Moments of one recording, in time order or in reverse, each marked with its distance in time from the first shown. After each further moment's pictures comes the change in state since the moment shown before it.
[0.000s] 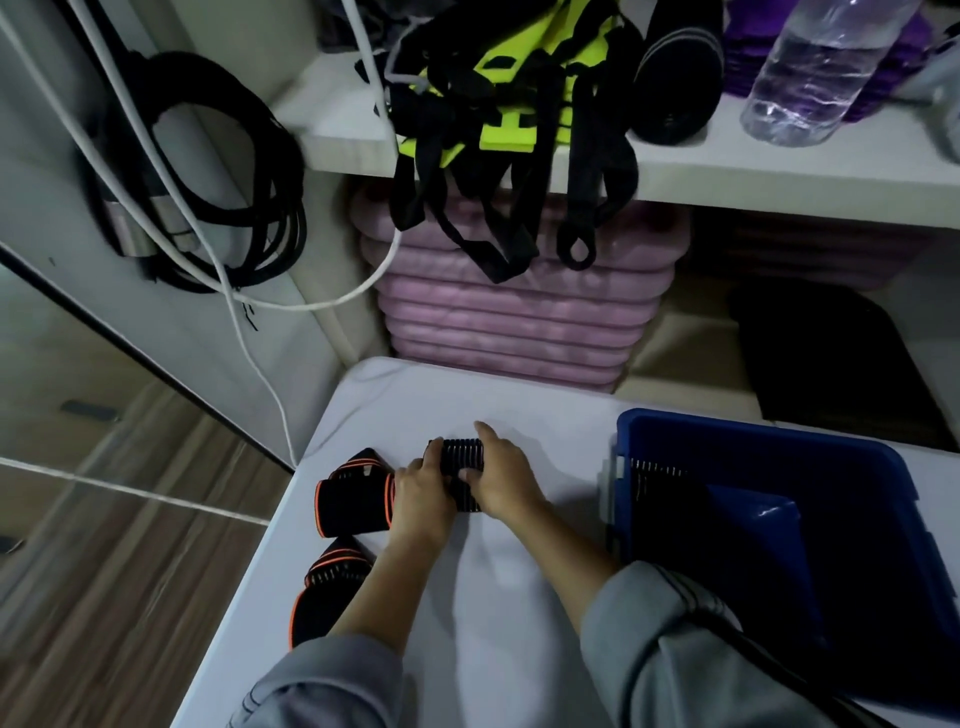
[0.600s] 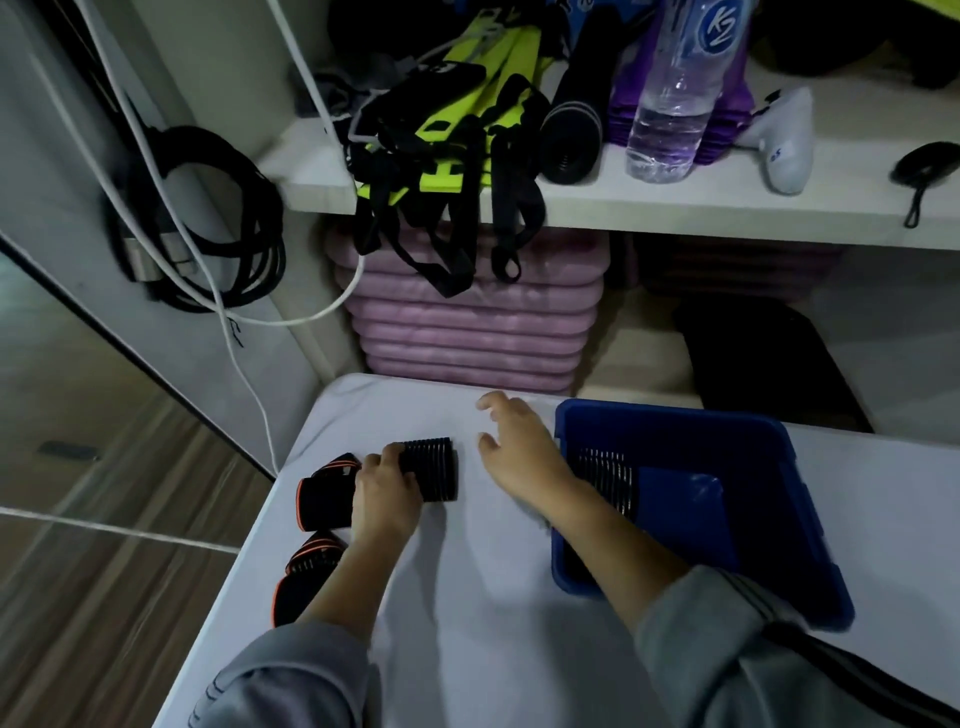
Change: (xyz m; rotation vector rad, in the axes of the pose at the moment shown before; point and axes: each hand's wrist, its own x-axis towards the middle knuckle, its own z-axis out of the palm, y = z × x) left_hand -0.039 0.023 -0.030 -0.006 0.139 -0.012; right_hand -0.080 -0.005 -0.094 0.084 0.196 -0.208
